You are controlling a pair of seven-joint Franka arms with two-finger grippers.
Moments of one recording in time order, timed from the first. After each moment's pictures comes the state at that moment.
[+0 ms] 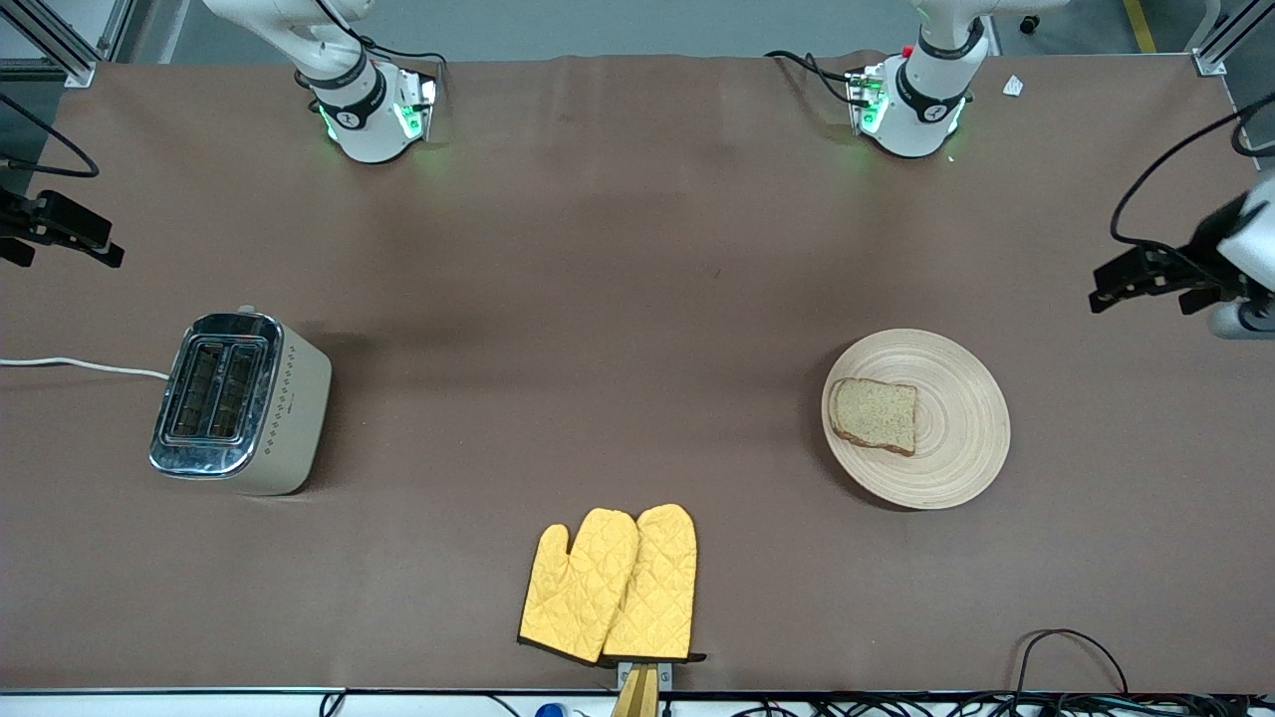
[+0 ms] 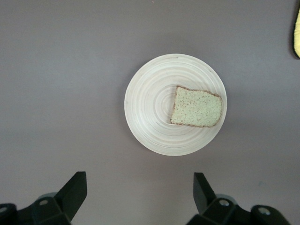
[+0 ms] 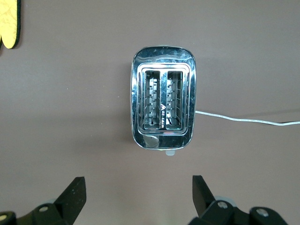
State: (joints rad) left arm 0.03 0.12 0.01 -1.51 -0.08 1.60 0.07; right arm -0.01 -0.02 -0.08 -1.56 0.01 1.52 -0.06
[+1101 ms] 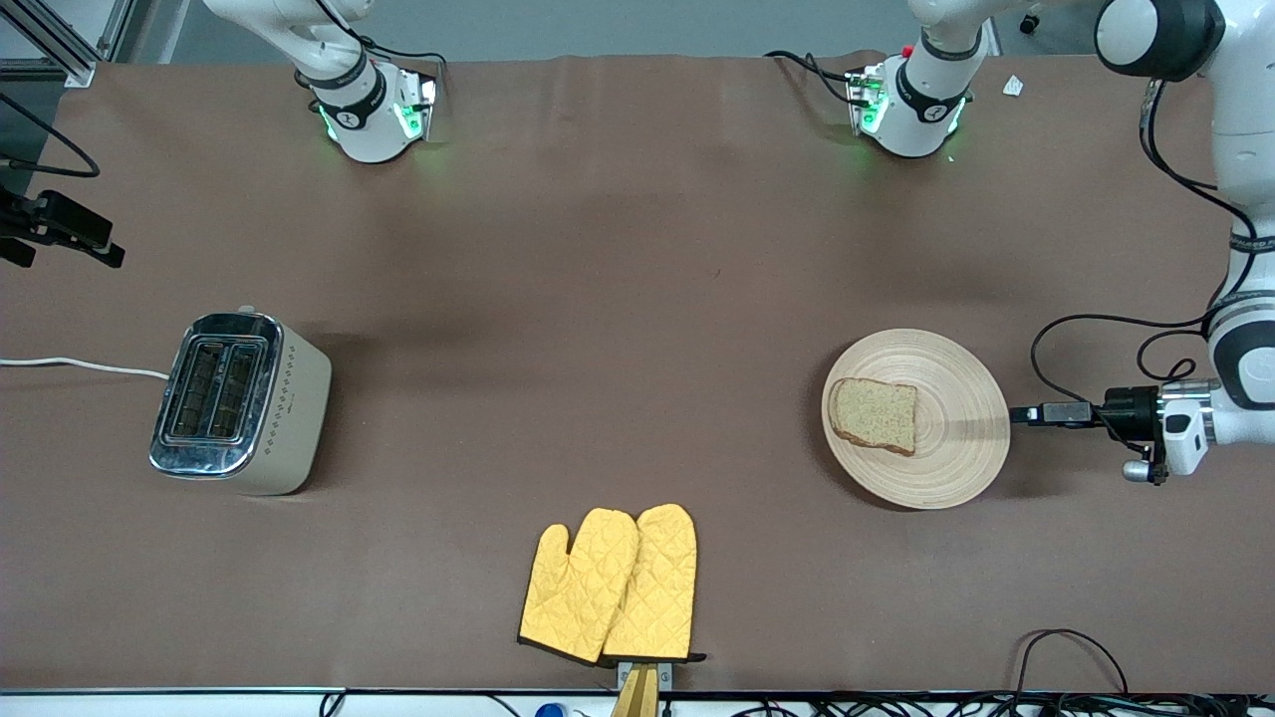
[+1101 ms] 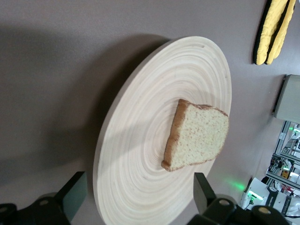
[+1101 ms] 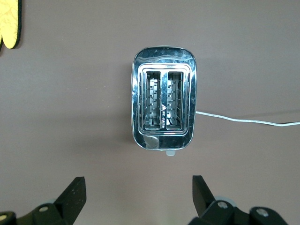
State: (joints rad) left arm 0.33 0.78 0.00 -1.49 -0.71 1.73 0.62; right arm -0.01 -0.02 -0.07 -1.56 0.01 1.52 -0.06
